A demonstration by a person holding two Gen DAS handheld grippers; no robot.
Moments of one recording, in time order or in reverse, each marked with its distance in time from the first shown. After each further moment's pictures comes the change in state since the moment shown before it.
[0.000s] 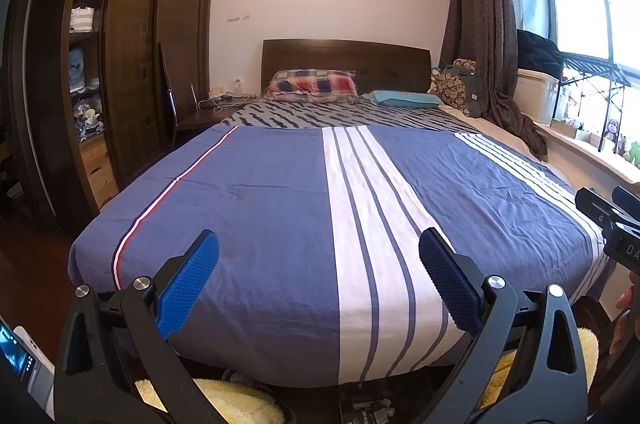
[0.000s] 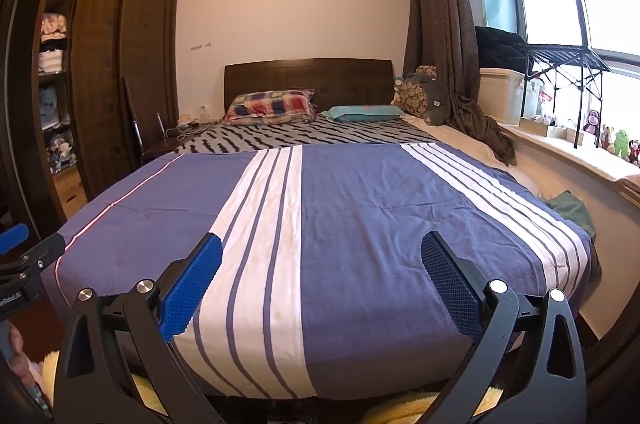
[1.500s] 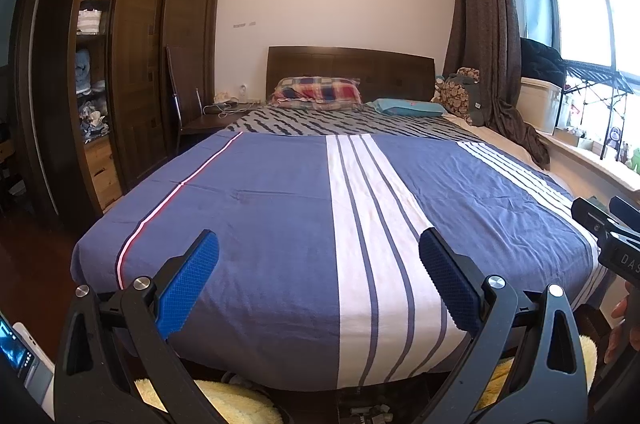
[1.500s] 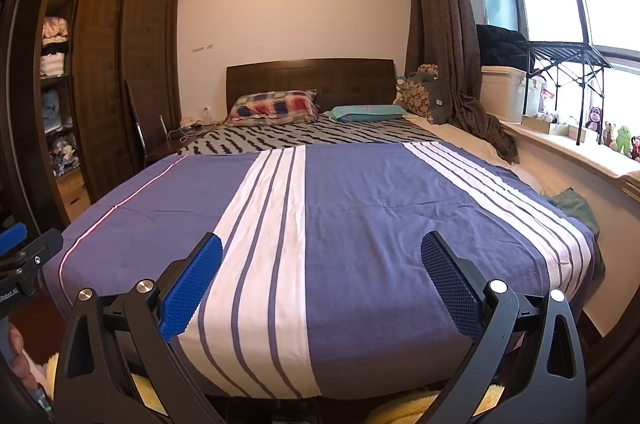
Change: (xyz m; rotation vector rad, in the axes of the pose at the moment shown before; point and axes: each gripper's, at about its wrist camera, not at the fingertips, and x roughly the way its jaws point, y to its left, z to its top) left arm -0.009 -0.003 0.002 -0.012 -0.030 0.018; right arm -0.001 0.004 -0.002 0.010 -0.003 0.010
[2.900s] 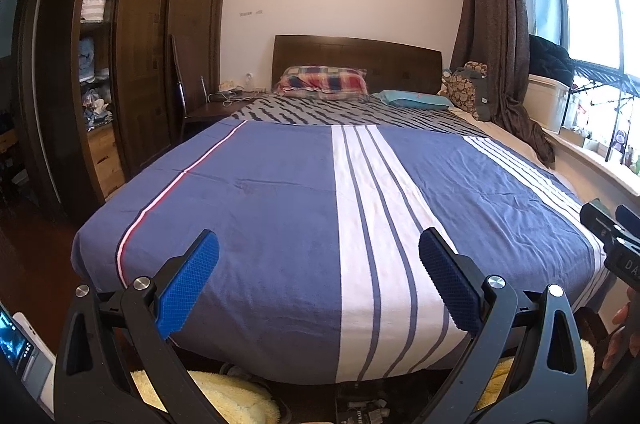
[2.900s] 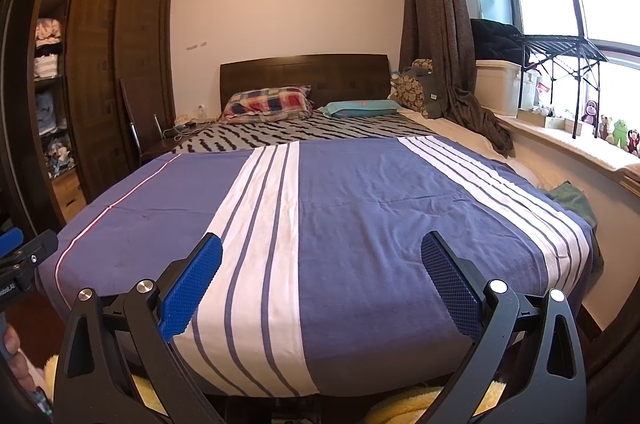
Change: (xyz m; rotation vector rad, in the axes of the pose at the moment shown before) left arm 0.012 0.006 0.002 -0.026 0.044 0.007; right arm 0.004 -0.005 0.000 0.013 0.017 -0.015
